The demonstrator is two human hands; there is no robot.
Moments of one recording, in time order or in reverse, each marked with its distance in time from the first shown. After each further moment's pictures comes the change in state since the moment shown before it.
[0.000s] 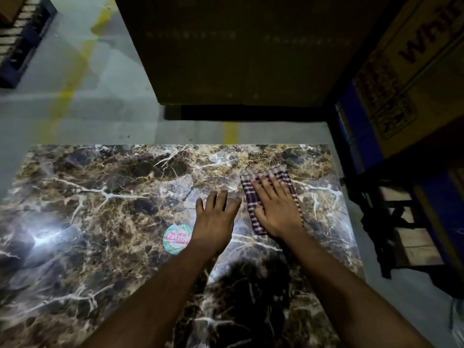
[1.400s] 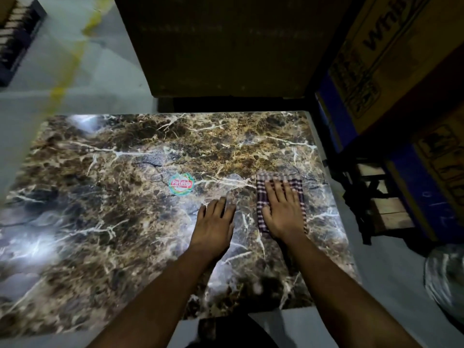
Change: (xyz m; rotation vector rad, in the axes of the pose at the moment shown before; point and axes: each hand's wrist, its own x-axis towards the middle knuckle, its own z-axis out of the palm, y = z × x) left_hand -0.166 0.043 0.031 -0.035 0.014 0.067; right_hand -0.172 -0.029 0.042 0.044 0.063 0.254
